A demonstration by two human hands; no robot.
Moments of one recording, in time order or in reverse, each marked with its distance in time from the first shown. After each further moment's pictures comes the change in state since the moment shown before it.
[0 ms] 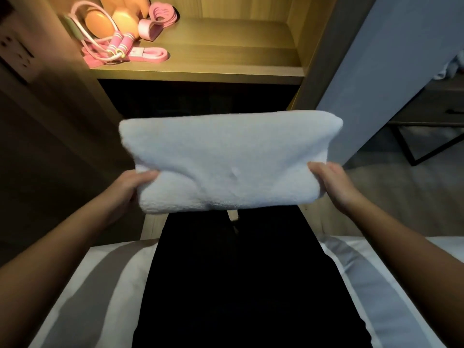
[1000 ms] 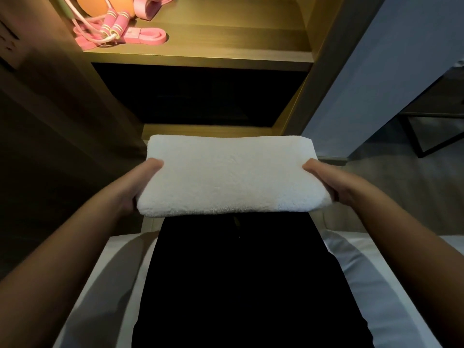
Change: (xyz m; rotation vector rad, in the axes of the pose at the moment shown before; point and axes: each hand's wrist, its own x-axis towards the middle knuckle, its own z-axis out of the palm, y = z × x) left_hand 0.017 0.010 0.021 0.004 0.121 -0.515; right_hand 0.018 -0.017 0.007 -0.148 -0.187 0.596
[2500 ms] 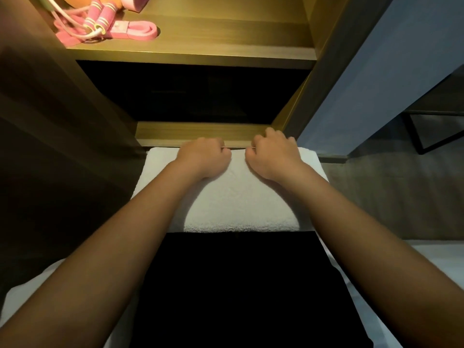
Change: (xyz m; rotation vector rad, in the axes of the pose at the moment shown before) left_hand 0.043 0.077 0.107 1.185 0.145 0.619; right_hand 0.030 -0.085 0.085 -1.123 0.374 -0.558
